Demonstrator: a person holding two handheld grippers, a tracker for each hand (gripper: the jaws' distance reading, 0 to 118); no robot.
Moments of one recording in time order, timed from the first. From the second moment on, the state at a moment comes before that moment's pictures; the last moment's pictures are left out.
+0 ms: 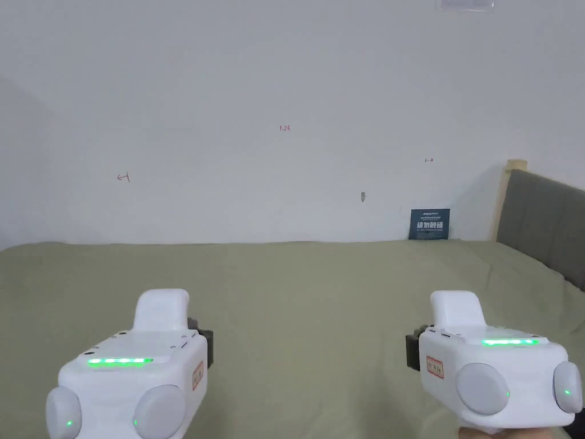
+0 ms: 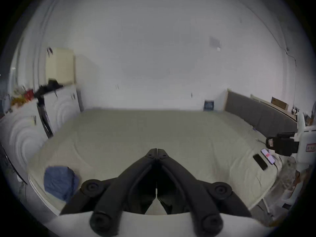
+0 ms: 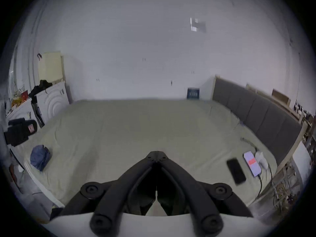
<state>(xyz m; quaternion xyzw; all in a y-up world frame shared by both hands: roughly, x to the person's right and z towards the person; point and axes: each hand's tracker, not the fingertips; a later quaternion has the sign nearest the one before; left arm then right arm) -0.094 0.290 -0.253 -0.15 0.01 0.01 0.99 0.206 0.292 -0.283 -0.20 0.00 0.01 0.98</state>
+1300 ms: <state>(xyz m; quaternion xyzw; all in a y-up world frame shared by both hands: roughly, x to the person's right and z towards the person) -0.121 0.293 -0.245 -0.05 0.07 0.01 1.00 0.216 0.293 -0.274 -0.02 0.00 0.01 1.00</state>
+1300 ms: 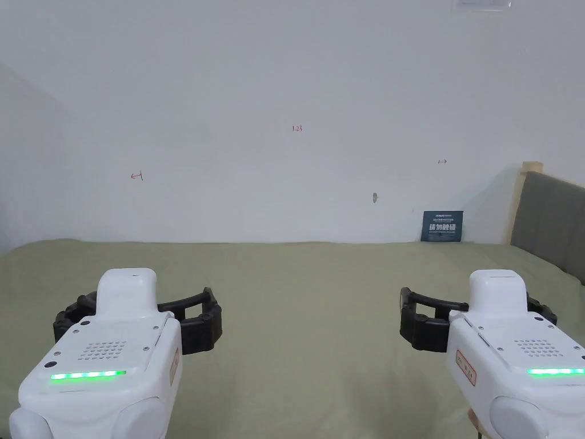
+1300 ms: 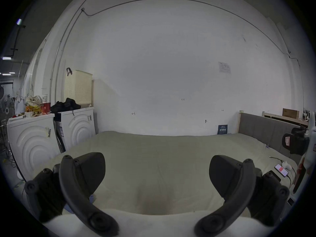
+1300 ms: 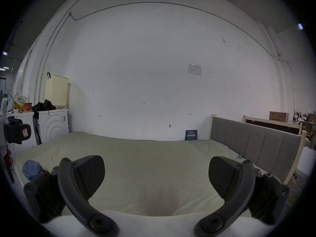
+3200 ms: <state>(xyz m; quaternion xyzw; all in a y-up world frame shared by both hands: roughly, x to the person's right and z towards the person) -0.117 0.302 -0.241 -0.05 0.06 -0.01 1.00 0.214 0.302 -0.269 -0.04 0.02 -0.01 1.00</state>
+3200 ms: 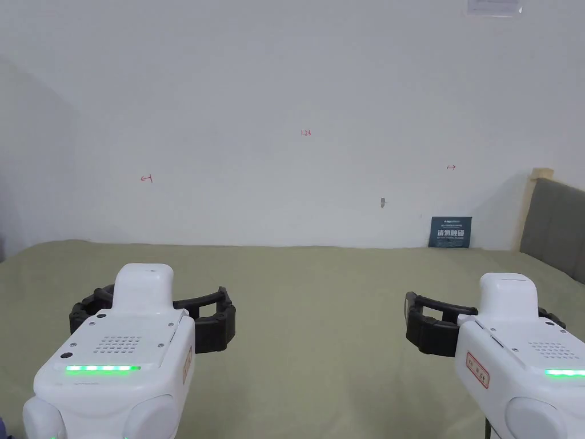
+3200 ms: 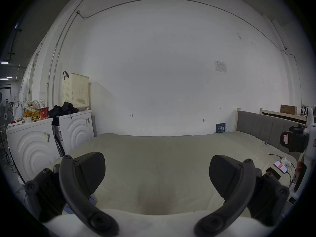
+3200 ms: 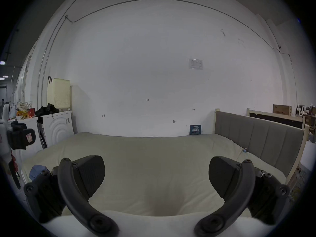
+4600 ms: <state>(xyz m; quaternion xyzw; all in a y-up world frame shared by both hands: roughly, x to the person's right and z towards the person) -0.115 0.301 -0.241 -0.08 0.06 0.00 1.00 0.236 0.324 -0.277 -0.11 0.02 -0.07 0.99</state>
